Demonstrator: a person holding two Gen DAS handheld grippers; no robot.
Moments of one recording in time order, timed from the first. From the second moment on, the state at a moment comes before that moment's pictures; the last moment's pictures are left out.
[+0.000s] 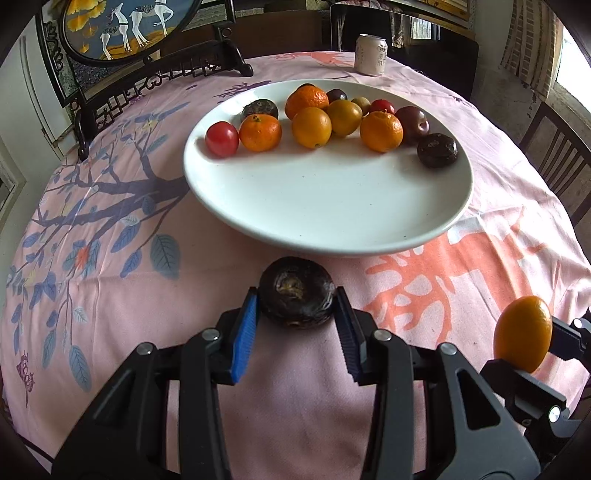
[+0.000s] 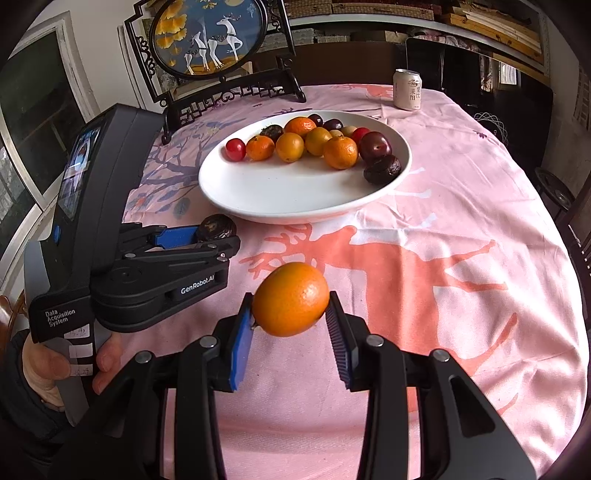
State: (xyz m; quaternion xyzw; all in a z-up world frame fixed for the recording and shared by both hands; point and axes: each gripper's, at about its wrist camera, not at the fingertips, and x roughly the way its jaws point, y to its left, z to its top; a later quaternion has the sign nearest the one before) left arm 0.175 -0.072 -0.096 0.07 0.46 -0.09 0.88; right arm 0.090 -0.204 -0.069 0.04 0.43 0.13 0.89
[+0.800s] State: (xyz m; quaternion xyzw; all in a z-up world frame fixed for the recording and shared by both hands) left arm 0.307 -0.068 -0.049 0.03 0.50 -0.10 0.86; right arm 0.244 -0.193 -0.073 -0.01 0.47 0.14 0.87
